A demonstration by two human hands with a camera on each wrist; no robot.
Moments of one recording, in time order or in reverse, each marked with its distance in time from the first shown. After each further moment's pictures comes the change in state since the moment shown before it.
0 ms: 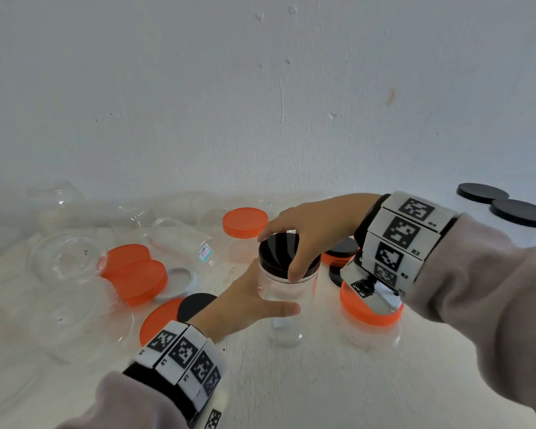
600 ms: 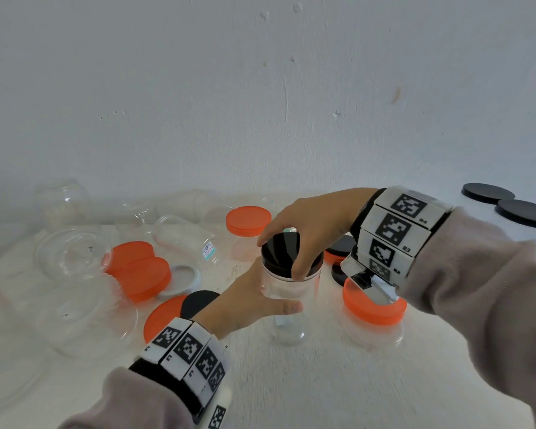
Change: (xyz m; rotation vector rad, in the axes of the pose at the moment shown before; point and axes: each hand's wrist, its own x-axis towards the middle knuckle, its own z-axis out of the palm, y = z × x) left_hand 0.001 -0.005 -0.002 0.009 -0.006 -0.001; right_hand 0.003 -0.003 -0.004 -0.051 -0.002 -0.073
